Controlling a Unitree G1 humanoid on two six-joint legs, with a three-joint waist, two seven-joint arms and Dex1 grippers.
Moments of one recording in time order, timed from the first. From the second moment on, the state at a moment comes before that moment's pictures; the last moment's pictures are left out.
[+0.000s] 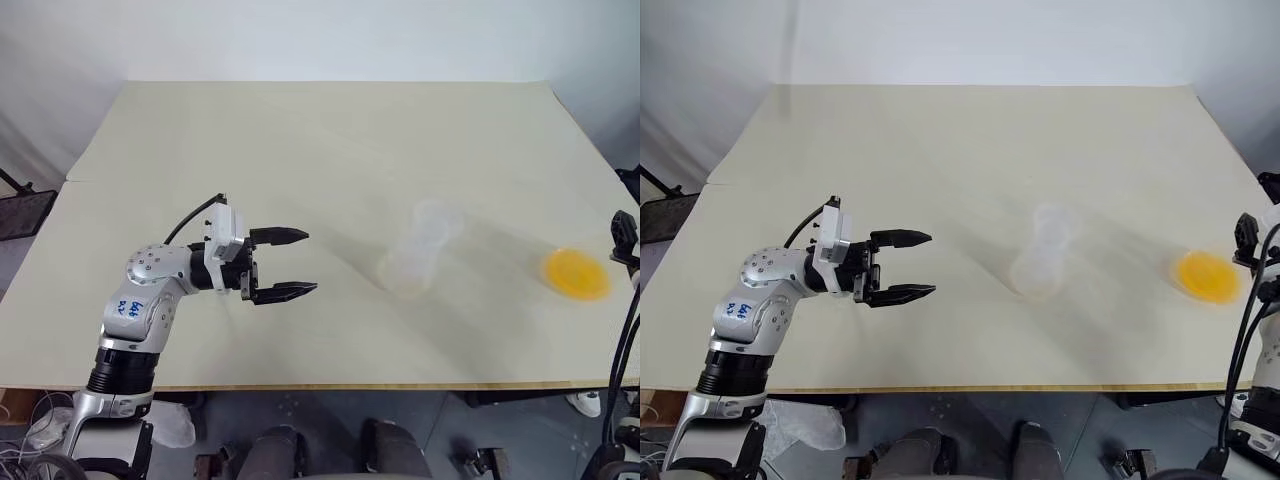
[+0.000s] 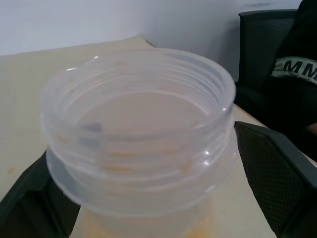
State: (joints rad) left arm -0.48 0.52 0.02 -0.06 -0.48 0.31 -1.15; right arm -0.33 -0.66 -0.68 0.25 0.46 0.32 0.23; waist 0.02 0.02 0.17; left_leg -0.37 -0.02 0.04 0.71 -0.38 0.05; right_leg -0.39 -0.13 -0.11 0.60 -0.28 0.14
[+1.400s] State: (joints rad) left arm -0.75 0.39 -0.04 0.38 -0.42 0.05 -1.30; right arm -0.23 -1.01 -0.21 -0.84 0.28 0.84 0.09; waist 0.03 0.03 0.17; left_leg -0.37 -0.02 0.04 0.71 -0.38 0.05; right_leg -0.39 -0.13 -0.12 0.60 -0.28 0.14
